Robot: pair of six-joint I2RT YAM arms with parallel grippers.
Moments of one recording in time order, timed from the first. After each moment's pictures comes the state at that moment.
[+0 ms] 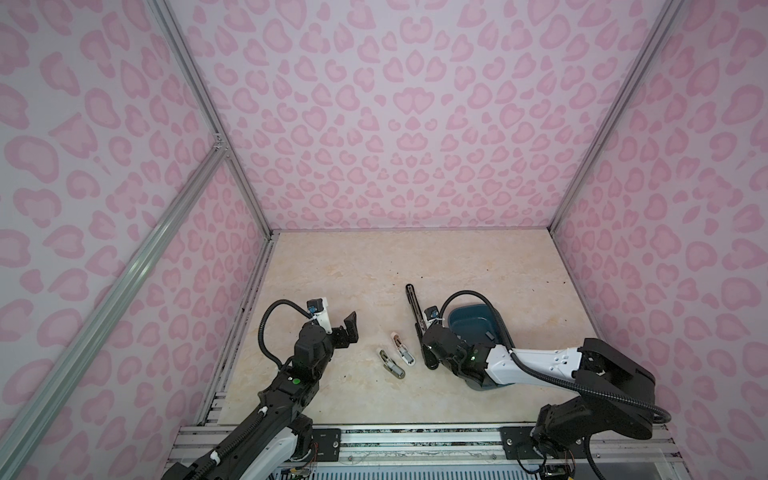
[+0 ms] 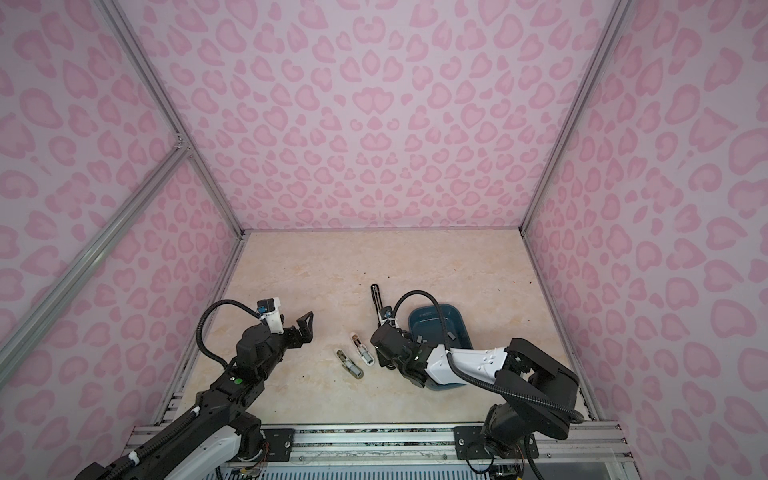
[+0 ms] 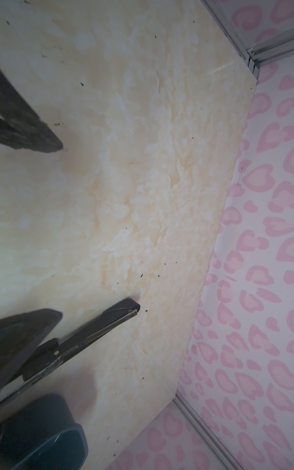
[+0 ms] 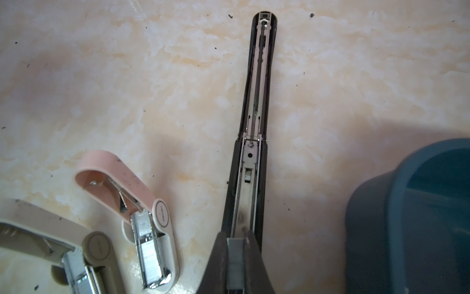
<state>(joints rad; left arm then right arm) -0.39 0.79 0.23 0.21 -0.18 -0.38 1.01 1.51 0.69 -0.02 0.40 0.53</state>
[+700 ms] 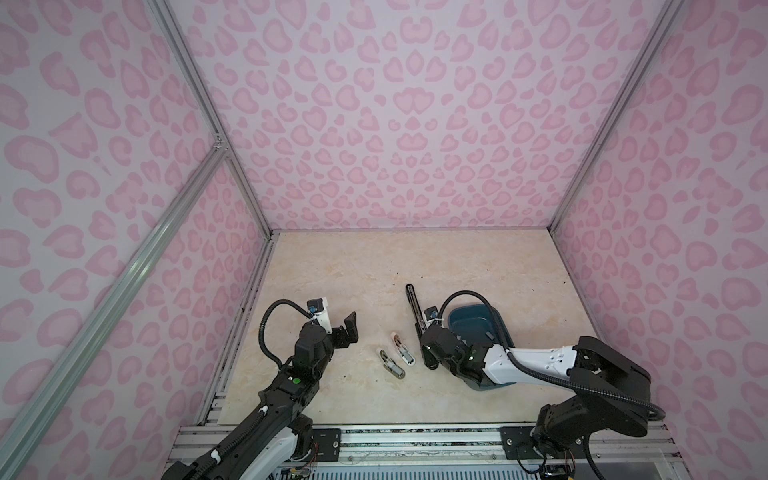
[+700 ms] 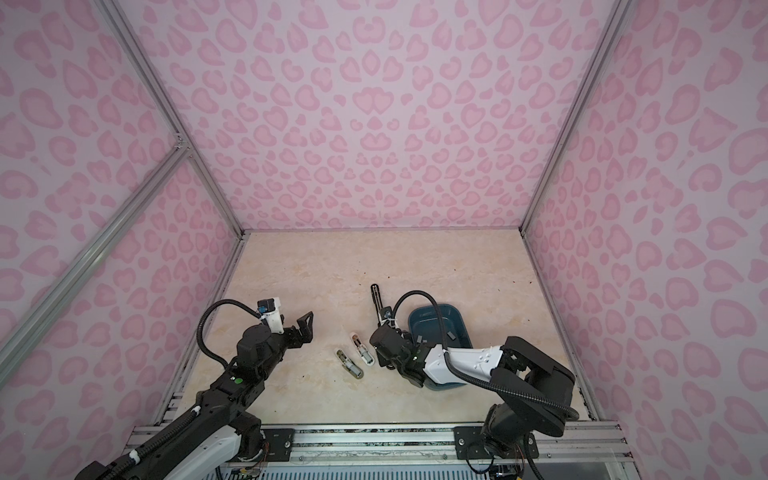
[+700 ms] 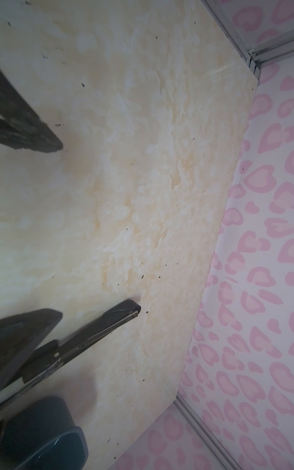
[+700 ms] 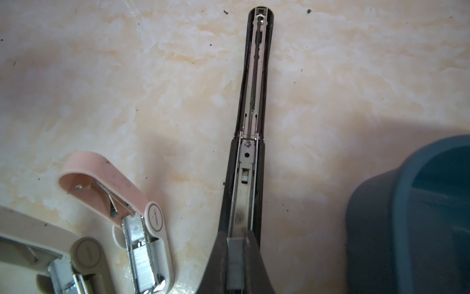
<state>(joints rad) -0.39 0.80 0.23 0.21 -0.18 -0.38 1.01 1.54 0.69 -0.01 0.41 0.54</state>
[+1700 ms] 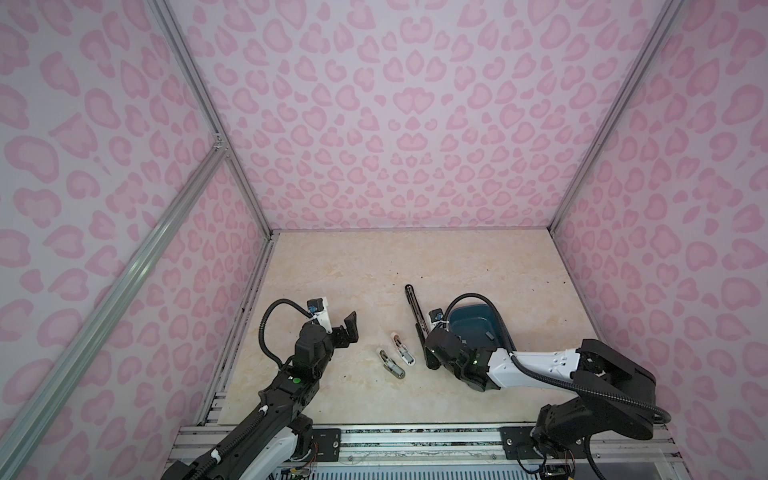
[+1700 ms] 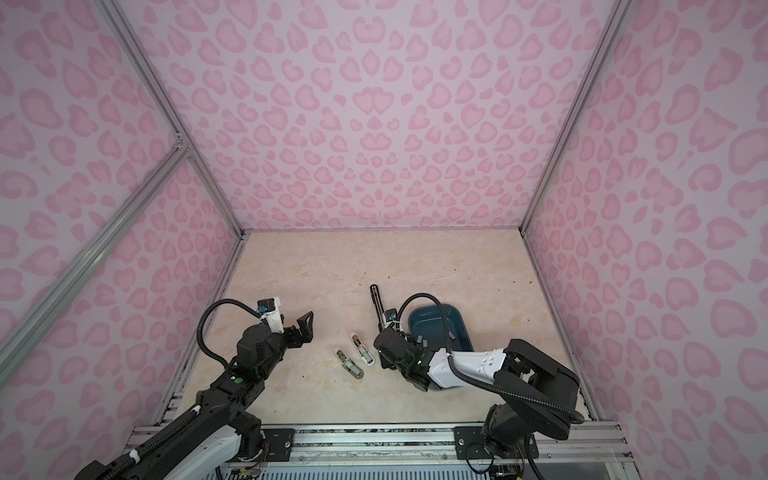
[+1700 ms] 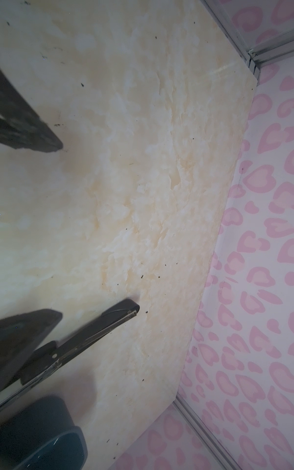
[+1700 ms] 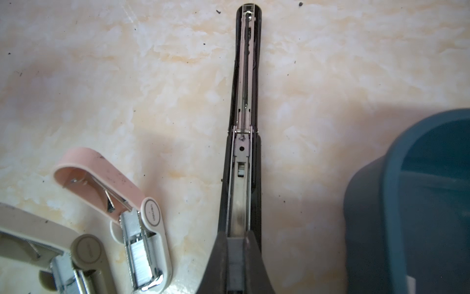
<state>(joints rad) -0.39 0.80 0.24 0.21 -0.18 -0.38 1.01 1.51 0.63 0.04 0.41 0.59</state>
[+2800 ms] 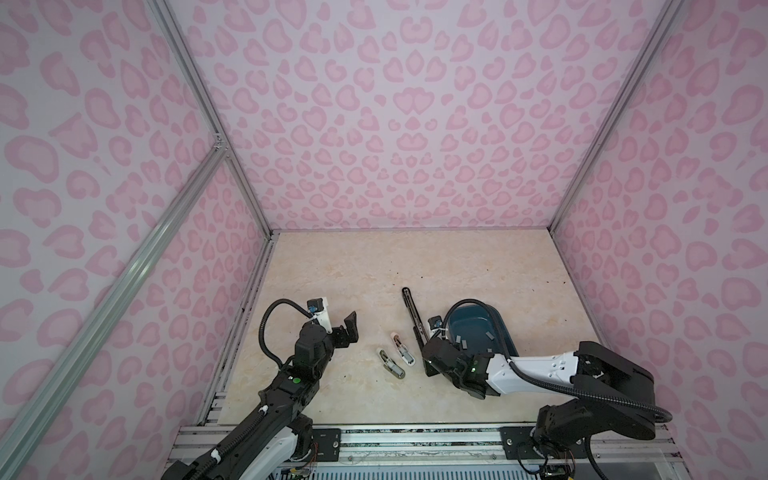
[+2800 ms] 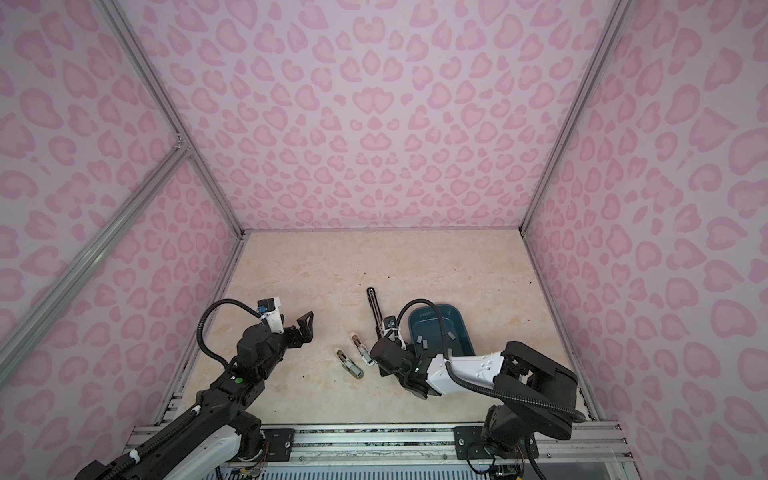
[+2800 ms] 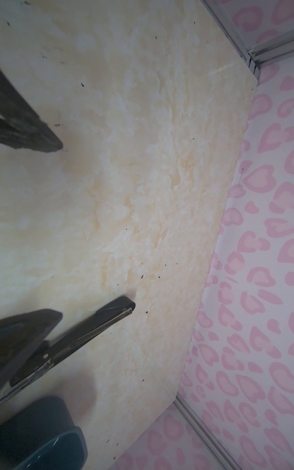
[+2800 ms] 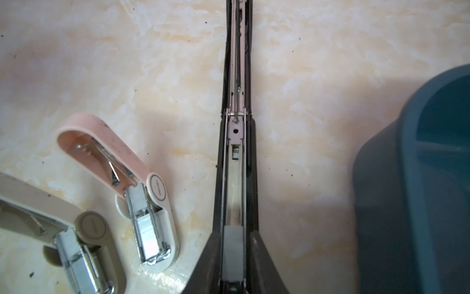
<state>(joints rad) -0.39 0.80 0.24 0.21 -0.18 -0.38 1.08 1.51 0.62 -0.01 0.46 0.66</state>
